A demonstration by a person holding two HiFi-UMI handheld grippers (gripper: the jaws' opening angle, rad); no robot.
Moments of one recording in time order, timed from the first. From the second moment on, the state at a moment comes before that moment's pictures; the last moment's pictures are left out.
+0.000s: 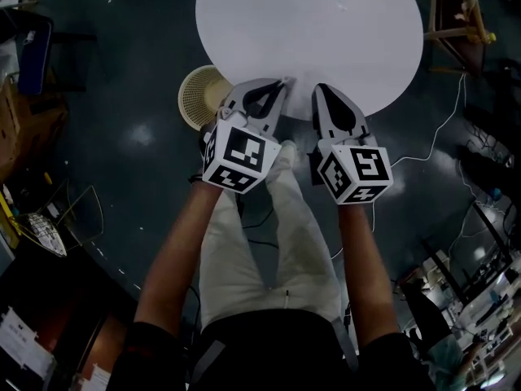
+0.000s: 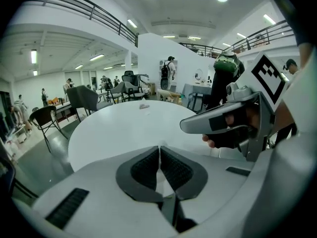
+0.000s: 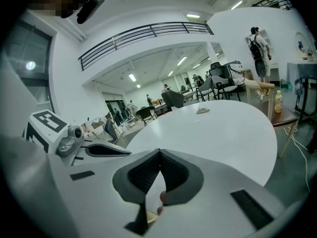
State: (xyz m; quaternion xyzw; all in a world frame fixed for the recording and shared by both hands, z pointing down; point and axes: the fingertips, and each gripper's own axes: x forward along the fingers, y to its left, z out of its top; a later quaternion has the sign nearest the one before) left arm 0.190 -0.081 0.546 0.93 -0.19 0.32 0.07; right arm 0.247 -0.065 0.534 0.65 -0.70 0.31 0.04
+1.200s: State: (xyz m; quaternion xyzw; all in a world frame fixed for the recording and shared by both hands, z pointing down) left arm -0.089 -0.149 0.655 0.88 -0.29 0.32 0.18; right arm -0.030 -0.136 0.629 0.56 -0.74 0.35 0.11
